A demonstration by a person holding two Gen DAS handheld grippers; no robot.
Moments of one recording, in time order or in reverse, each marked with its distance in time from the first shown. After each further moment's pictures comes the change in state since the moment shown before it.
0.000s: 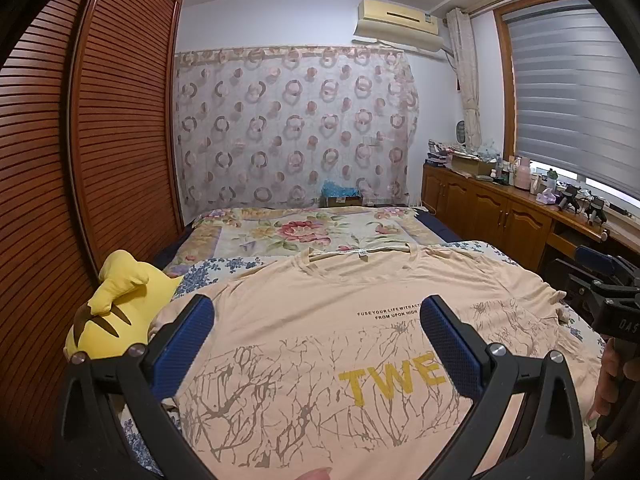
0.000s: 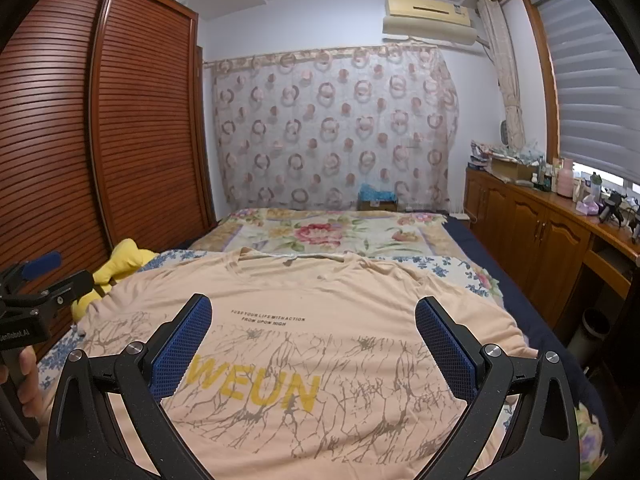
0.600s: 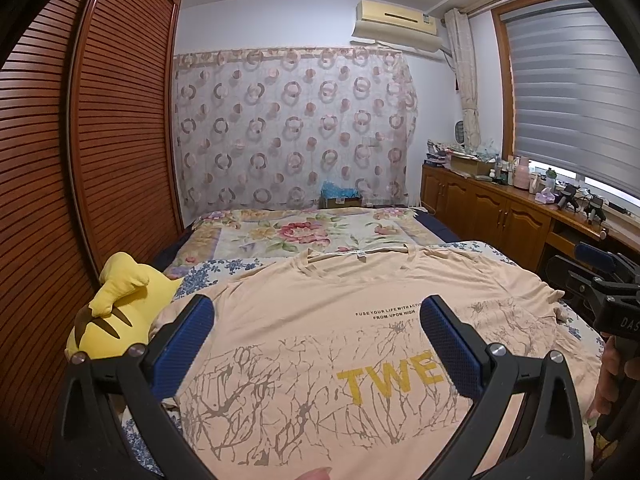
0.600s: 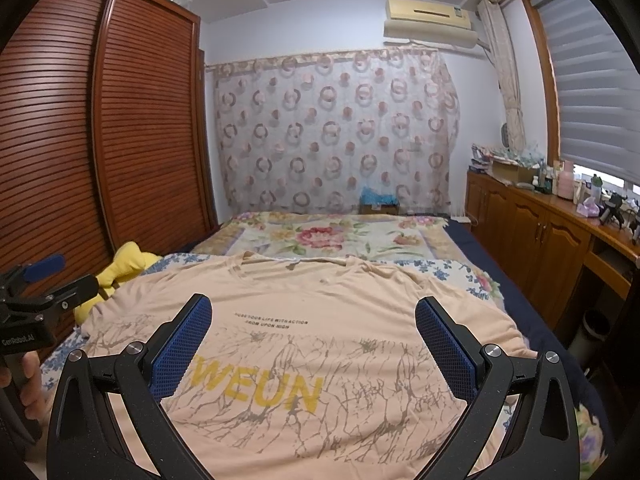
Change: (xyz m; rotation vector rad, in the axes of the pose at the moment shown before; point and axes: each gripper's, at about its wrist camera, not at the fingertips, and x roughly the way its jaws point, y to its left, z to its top) left arm -0.001 0.000 0.000 -0.001 -0.002 -0.003; right arm -0.001 -0.001 0.000 -0.001 -0.003 0.000
